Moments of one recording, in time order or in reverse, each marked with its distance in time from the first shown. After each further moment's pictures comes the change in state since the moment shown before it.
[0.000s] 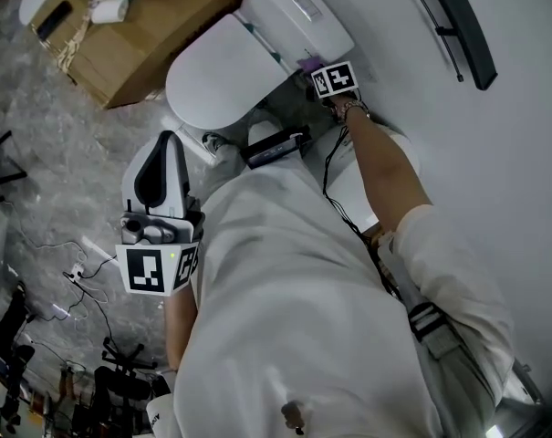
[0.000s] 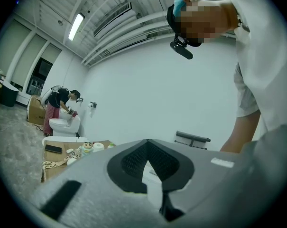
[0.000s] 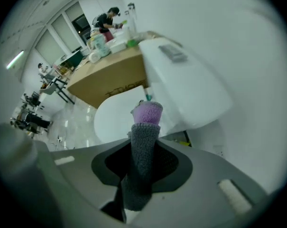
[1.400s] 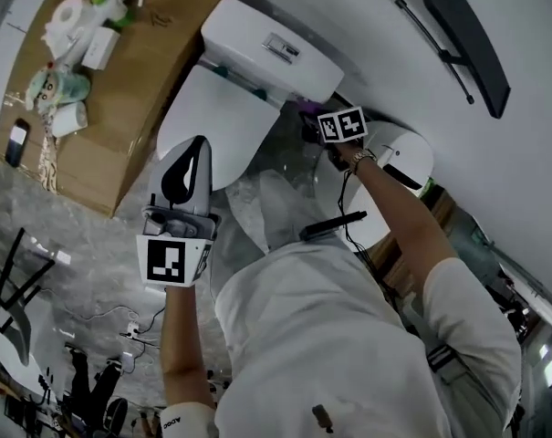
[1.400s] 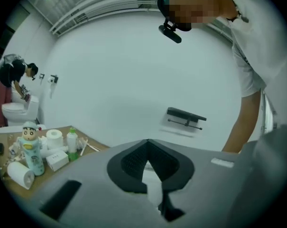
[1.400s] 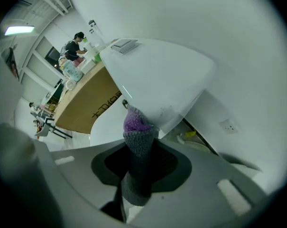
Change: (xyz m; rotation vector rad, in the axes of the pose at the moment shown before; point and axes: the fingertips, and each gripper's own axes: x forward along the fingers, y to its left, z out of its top) left arm 0.242 0.036 -0.095 0.042 0.209 -0.418; right arm 0.043 -0.037 0.000 0.409 -0.016 0.089
